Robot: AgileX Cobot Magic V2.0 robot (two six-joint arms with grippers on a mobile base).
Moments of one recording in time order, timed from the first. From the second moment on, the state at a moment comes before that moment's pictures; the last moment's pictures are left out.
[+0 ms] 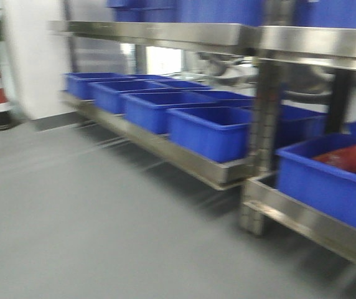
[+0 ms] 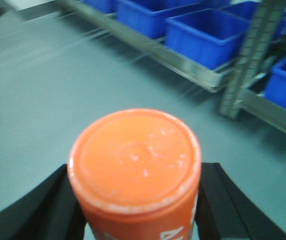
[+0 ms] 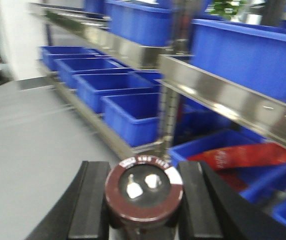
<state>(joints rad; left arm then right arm) -0.21 0.61 -0.79 0.10 0.71 -0.08 0.11 0.39 -0.71 0.08 0.54 -0.06</state>
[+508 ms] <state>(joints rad) -0.21 0.61 -0.79 0.10 0.71 -0.08 0.11 0.39 -0.71 0.08 0.54 -0.06</state>
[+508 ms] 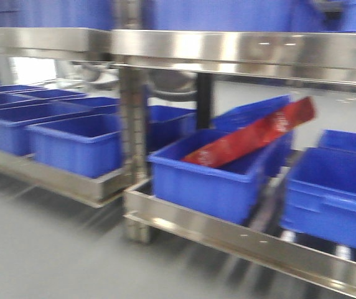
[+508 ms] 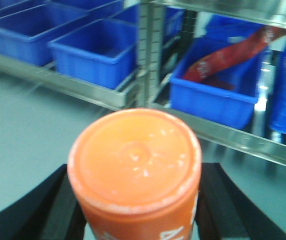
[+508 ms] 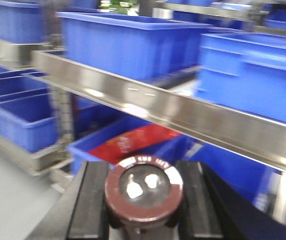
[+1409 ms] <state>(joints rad) -0.21 0.61 -0.79 0.10 0.71 -0.08 0.11 0.39 -0.71 0.08 0.54 -0.06</state>
